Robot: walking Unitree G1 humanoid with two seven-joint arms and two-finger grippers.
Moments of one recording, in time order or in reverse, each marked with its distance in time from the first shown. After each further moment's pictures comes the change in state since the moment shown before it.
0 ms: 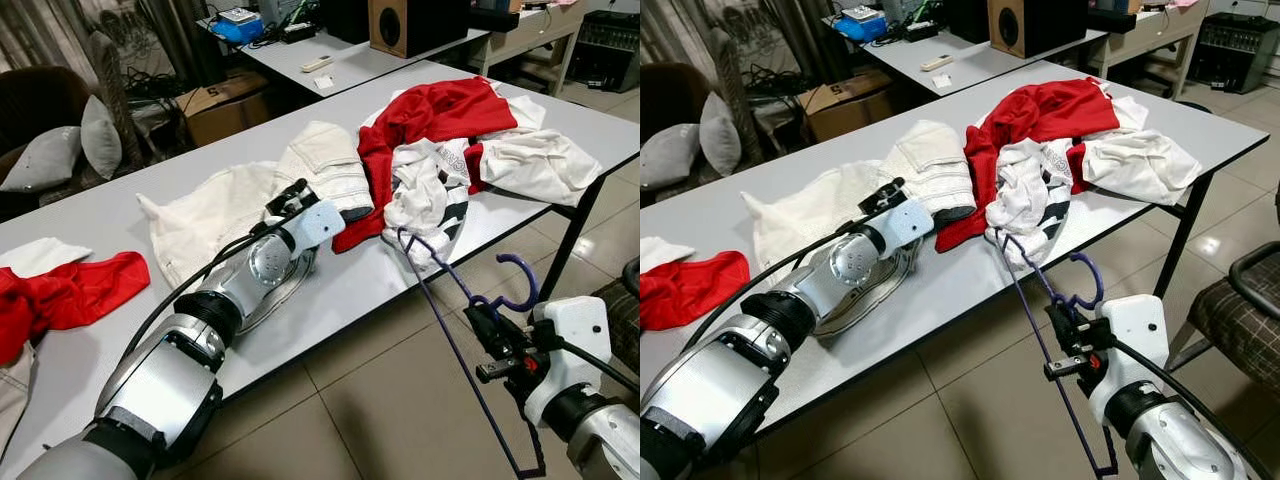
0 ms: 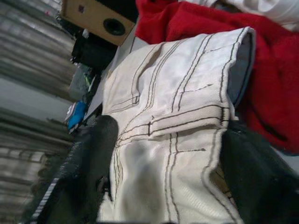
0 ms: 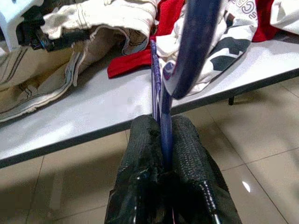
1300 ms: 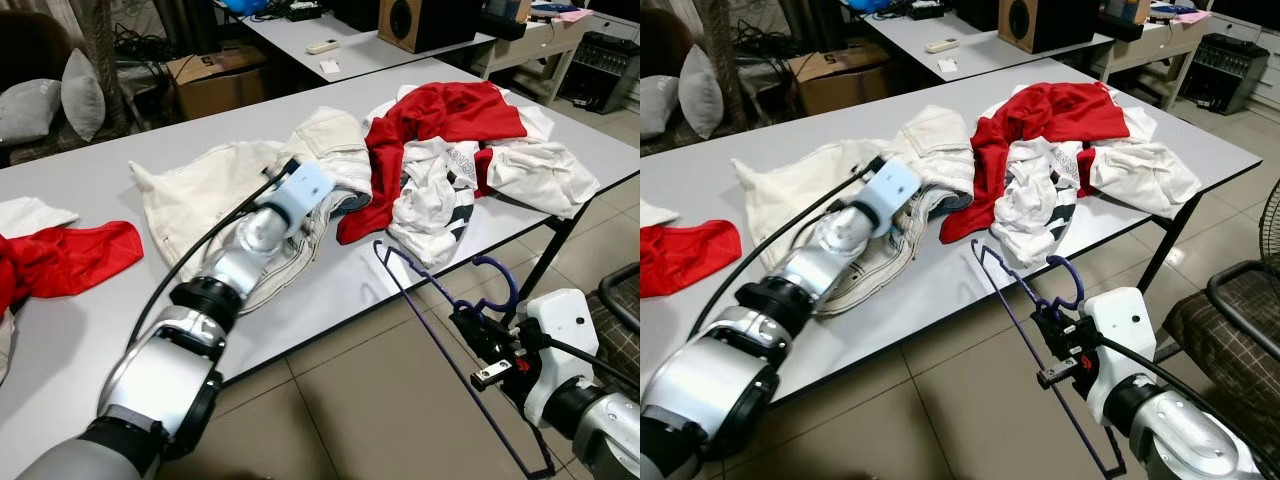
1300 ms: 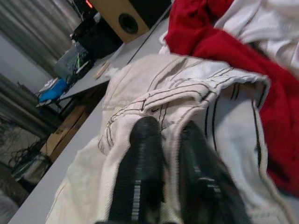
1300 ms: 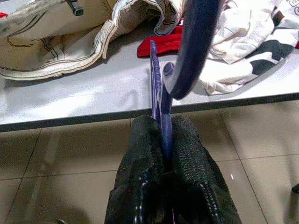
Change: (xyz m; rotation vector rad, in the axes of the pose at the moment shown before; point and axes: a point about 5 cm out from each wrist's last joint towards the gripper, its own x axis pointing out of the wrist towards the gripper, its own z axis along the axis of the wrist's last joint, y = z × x) left arm 0.005 0.028 0.019 -0.268 -0.035 0.034; right arm 0.001 0.004 0.007 -0.063 0.057 0.114
